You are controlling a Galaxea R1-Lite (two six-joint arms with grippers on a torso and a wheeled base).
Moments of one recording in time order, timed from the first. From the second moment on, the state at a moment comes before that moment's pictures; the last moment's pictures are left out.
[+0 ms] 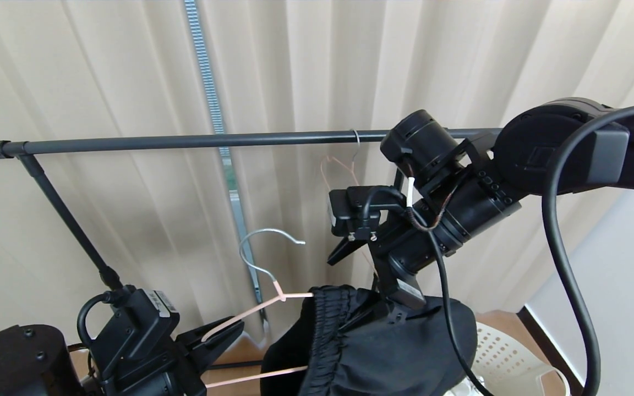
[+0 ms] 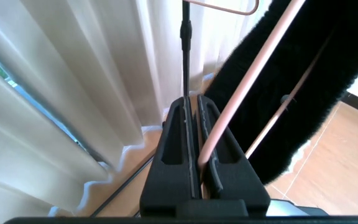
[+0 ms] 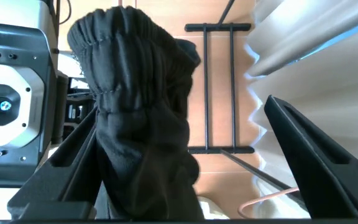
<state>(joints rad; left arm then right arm) -0.61 1.62 0.00 -1.41 -0.08 0.14 0.69 1.99 -1.77 0.82 0.50 -0.79</state>
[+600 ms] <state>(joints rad) -0.61 1.62 0.00 -1.45 -0.08 0.14 0.73 1.97 -1.76 0.85 0.50 -0.77</state>
